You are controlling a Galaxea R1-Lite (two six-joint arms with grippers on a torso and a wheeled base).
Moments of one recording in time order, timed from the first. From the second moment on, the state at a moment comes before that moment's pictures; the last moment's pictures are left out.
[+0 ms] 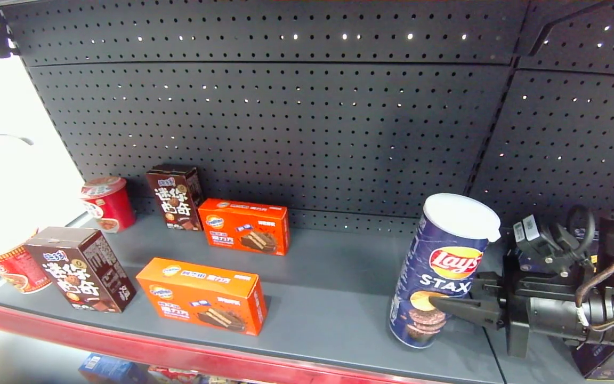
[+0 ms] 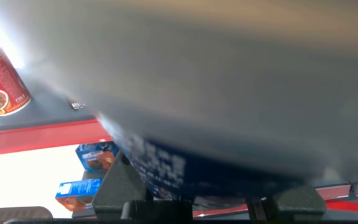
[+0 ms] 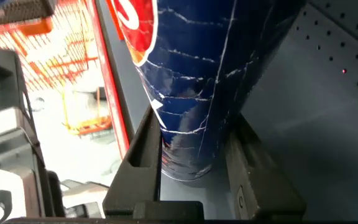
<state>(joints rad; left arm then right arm) 0.10 0.19 -0.16 0.01 -0.33 0.07 0.37 1.47 -0.47 -0.67 0.67 -0.28</state>
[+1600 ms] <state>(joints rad) 0.10 0.19 -0.15 0.01 -0.33 0.07 0.37 1.55 -0.42 -0.71 0.67 -0.30</state>
